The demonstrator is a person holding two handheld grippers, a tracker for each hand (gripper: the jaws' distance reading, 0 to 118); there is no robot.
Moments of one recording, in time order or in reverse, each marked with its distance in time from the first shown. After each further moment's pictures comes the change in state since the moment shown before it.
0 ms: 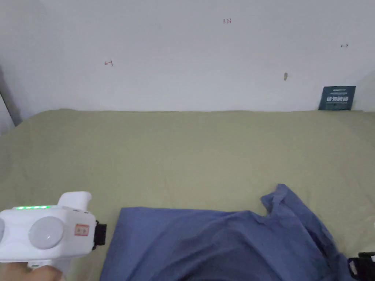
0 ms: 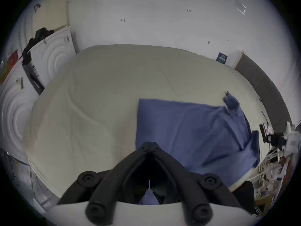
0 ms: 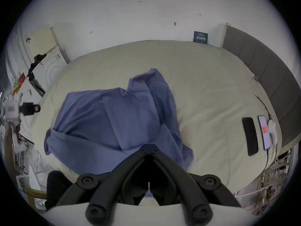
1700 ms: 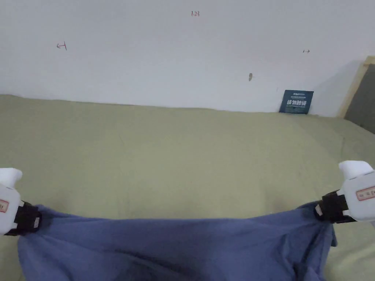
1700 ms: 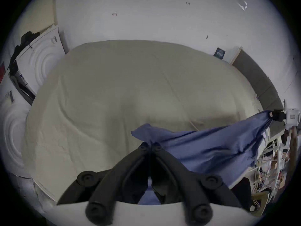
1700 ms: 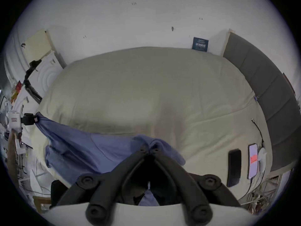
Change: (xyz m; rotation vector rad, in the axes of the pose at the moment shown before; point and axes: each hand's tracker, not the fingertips) left arm -0.033 0.041 -0.005 -0.073 -0.078 -0.035; right arm 0.047 0.111 0.012 -0.009 -0.013 0.037
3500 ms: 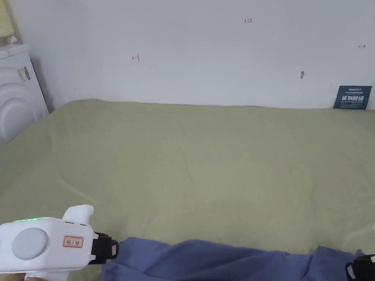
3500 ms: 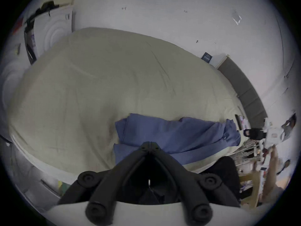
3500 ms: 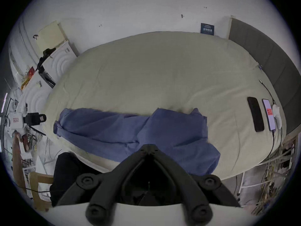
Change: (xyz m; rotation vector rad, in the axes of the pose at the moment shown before) left arm -0.013 -0.174 0.062 0.005 -0.193 0.139; right arm -0.077 -0.170 0.040 -0.066 0.098 -0.032
